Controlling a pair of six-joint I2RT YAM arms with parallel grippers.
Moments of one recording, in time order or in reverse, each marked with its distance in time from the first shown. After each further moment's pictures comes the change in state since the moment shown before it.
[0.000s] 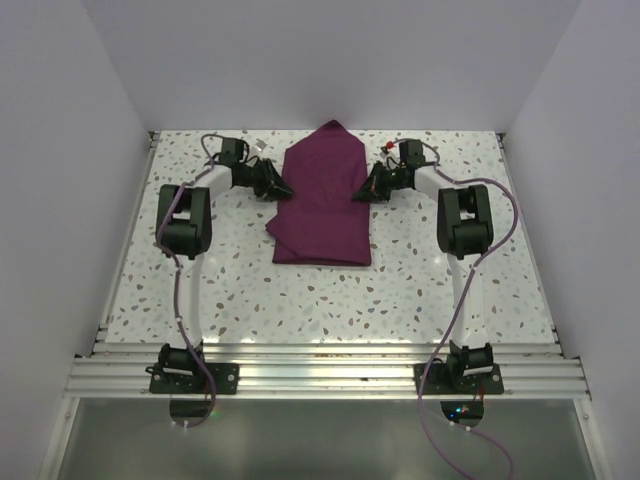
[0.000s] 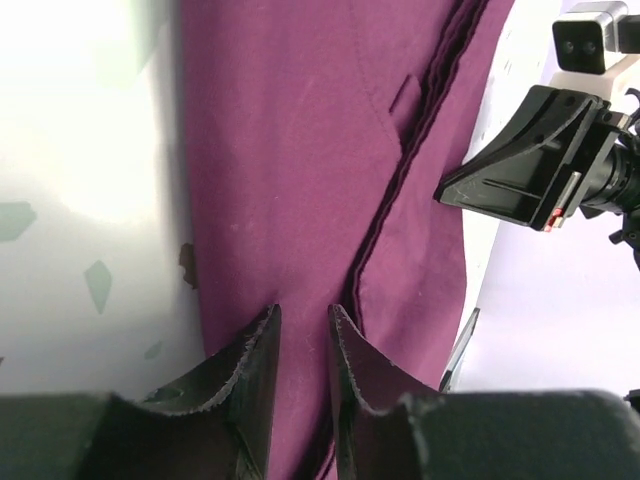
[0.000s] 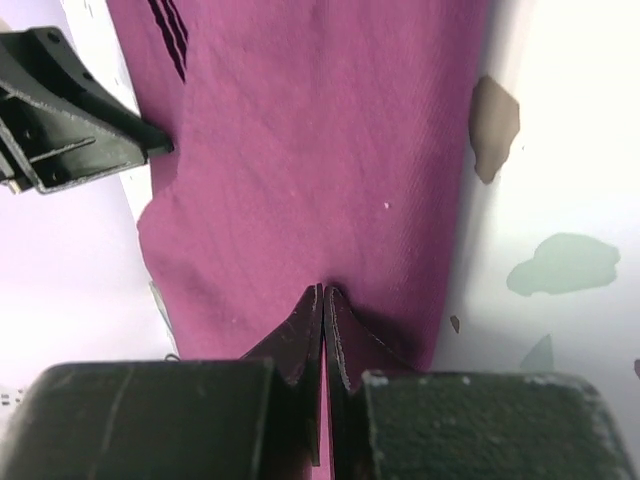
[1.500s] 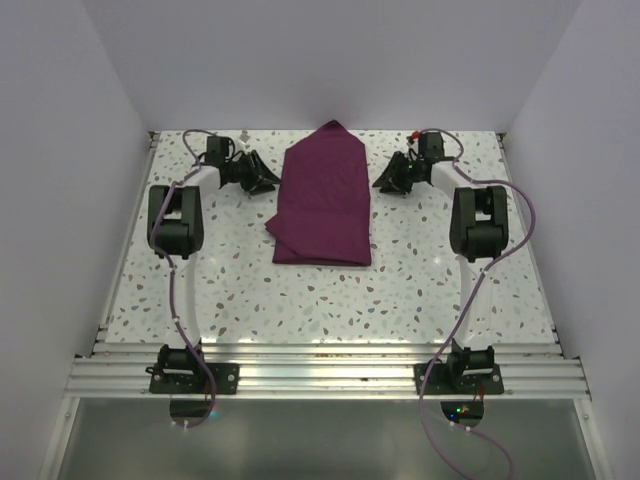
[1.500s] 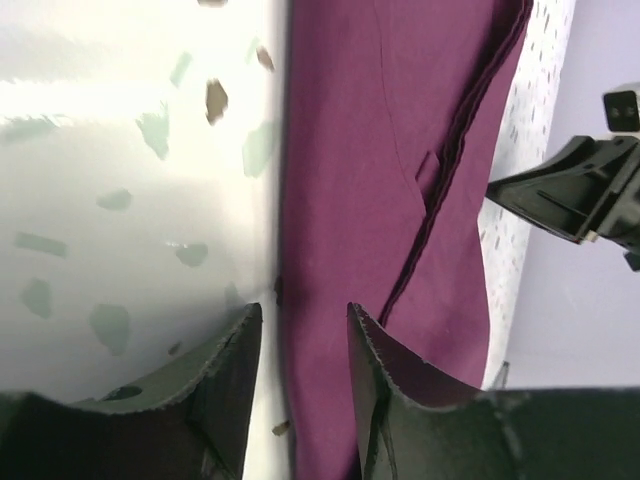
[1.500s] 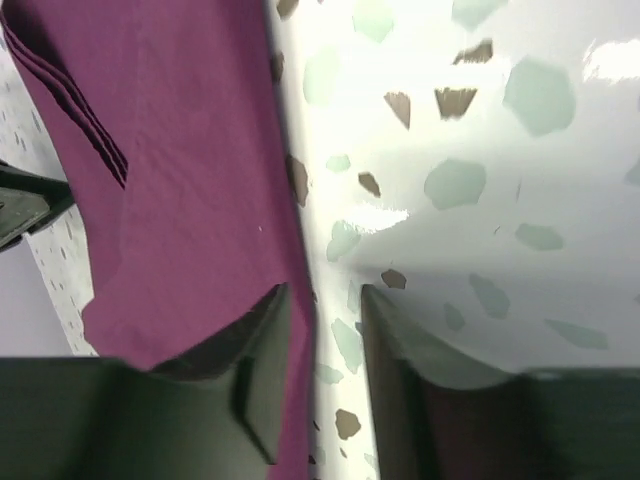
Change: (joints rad) left arm 0.066 -0.023 -0.041 0.123 -0.062 0.008; right arm -0.071 -0.099 -0.060 0.011 0.261 -0.023
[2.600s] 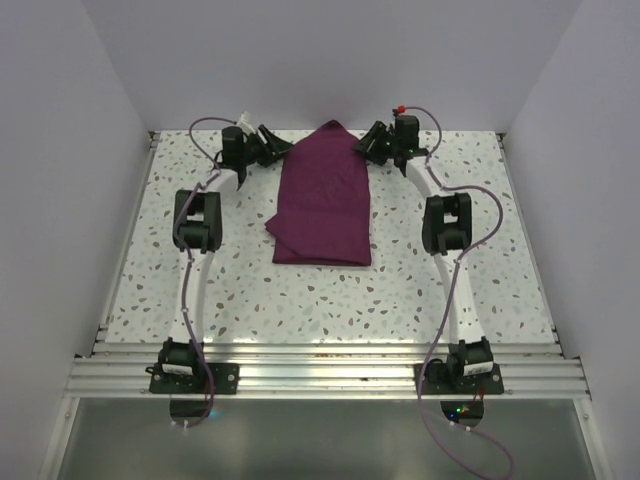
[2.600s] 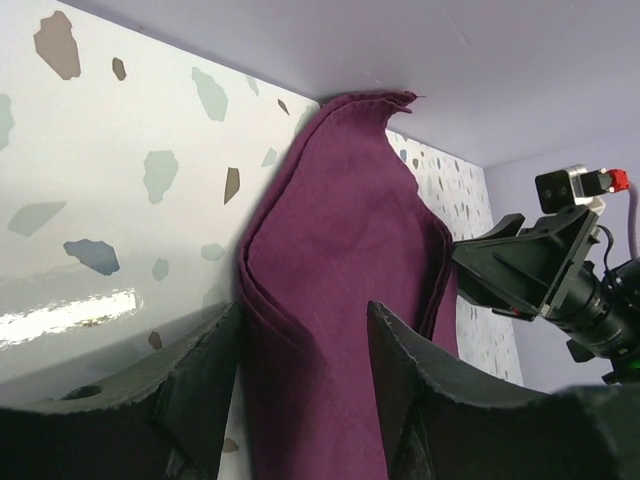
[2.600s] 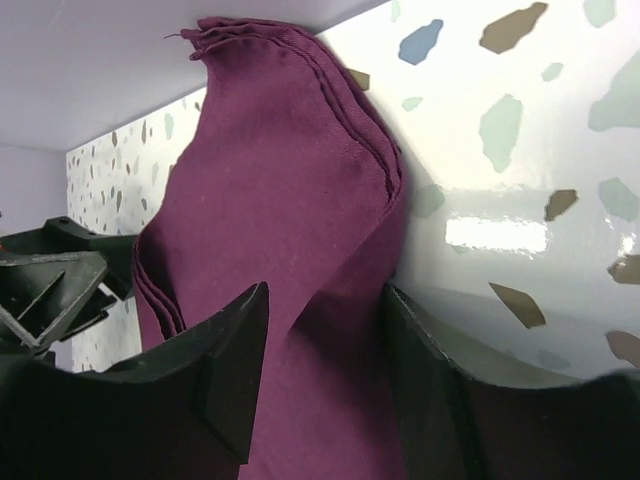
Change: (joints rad) left arm -0.051 0.340 0.385 0.501 -0.171 -0.263; right arm 0.084 0.435 0.661 0.182 0.129 0.193
